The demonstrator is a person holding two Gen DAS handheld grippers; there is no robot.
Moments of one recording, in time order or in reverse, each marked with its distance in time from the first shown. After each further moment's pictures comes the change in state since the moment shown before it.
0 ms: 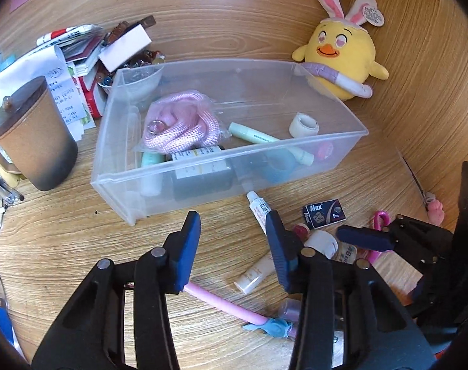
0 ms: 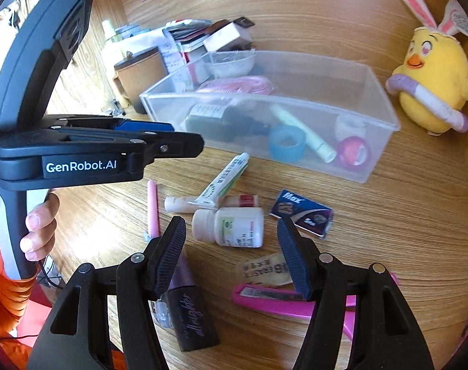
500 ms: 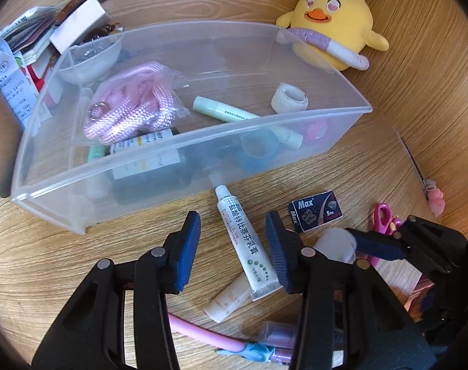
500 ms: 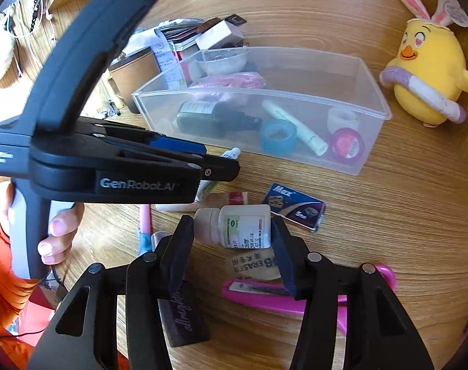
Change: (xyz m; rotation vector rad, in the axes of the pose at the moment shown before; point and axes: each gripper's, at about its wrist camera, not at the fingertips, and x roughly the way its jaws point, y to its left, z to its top) left arm 0.045 -0.020 0.007 0.024 0.123 -0.064; right arm -0.017 -0.008 -0.006 0.027 -0.017 -0.031
